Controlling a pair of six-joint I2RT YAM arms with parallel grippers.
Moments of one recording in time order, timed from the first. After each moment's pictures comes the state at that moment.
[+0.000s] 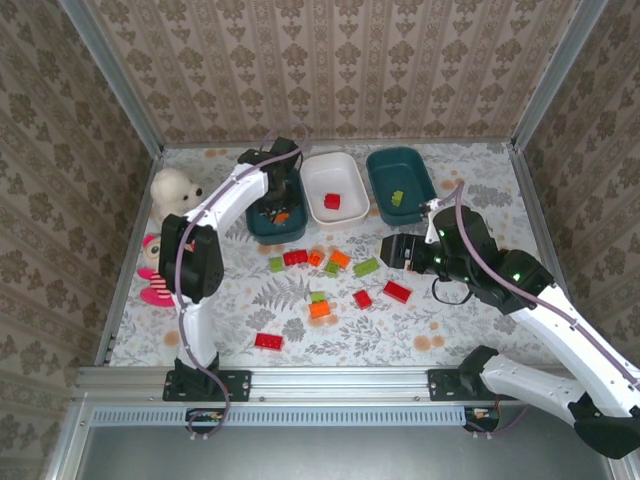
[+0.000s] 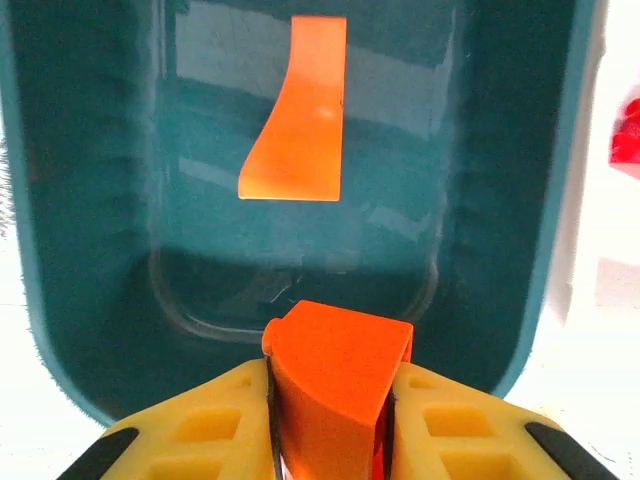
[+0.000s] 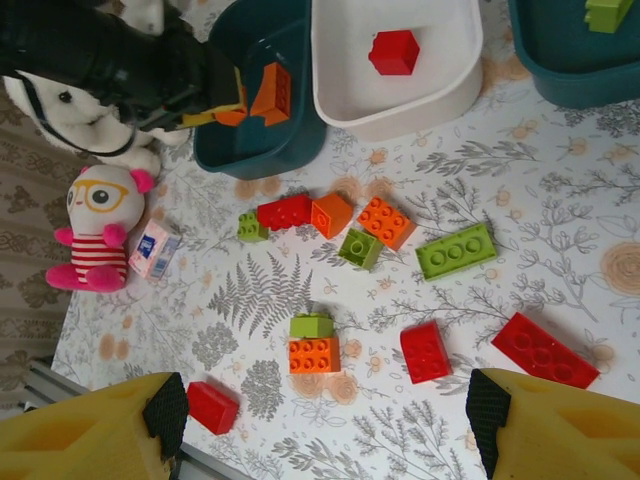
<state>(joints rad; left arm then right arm) -0.49 2.02 1.79 -1.09 -0.11 -0.65 0.64 0.92 1.13 -0.87 -0.01 0.68</state>
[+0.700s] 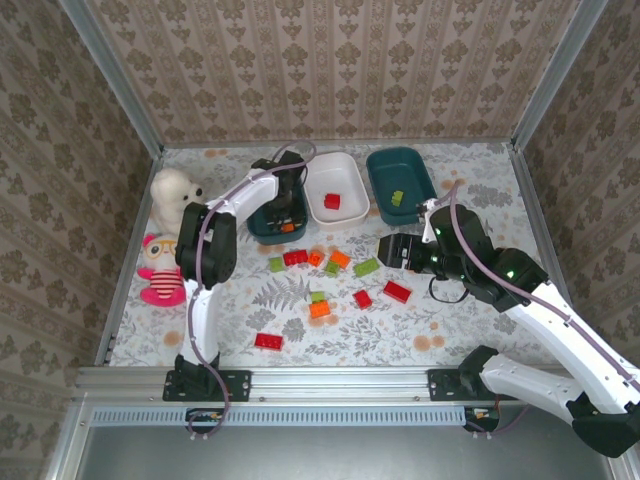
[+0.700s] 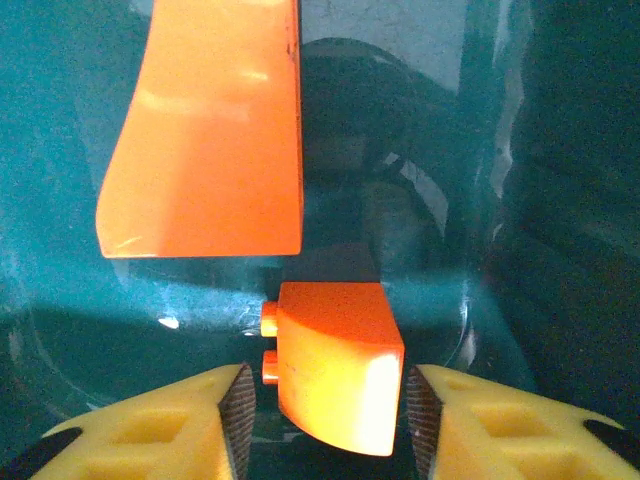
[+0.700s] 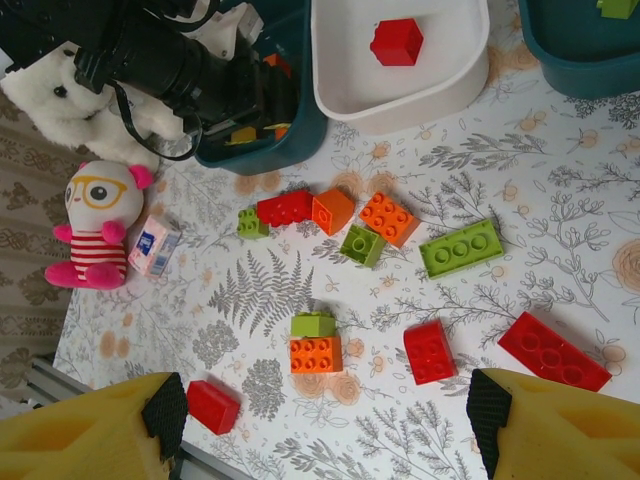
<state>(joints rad) -0.47 2.18 1.79 -1.03 -0.02 -0.62 0.63 0.93 1.11 -0.85 -0.03 0.68</state>
